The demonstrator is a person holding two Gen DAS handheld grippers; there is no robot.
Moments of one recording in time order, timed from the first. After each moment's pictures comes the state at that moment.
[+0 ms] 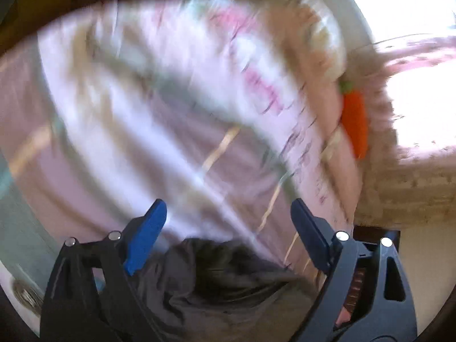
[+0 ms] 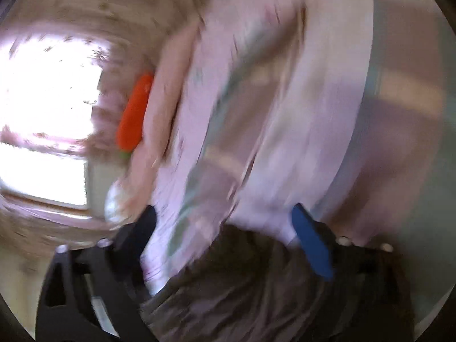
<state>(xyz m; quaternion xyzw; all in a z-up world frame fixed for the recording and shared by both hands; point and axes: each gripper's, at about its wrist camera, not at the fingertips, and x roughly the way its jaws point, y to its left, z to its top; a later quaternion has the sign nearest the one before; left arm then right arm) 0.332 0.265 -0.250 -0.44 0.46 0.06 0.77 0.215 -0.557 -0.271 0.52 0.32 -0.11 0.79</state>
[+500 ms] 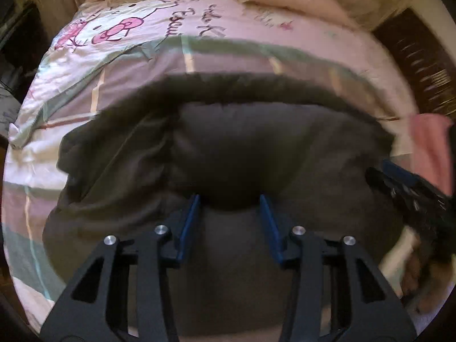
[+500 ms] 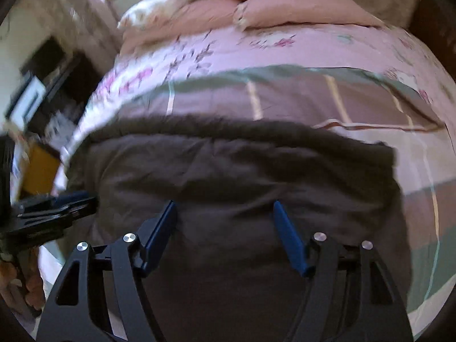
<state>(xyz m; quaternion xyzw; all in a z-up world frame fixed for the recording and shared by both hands) 0.299 -0.035 -0.277 0.00 0.60 -0.09 0.79 0.271 -0.274 -0.262 0.06 0.53 0.07 0.84</state>
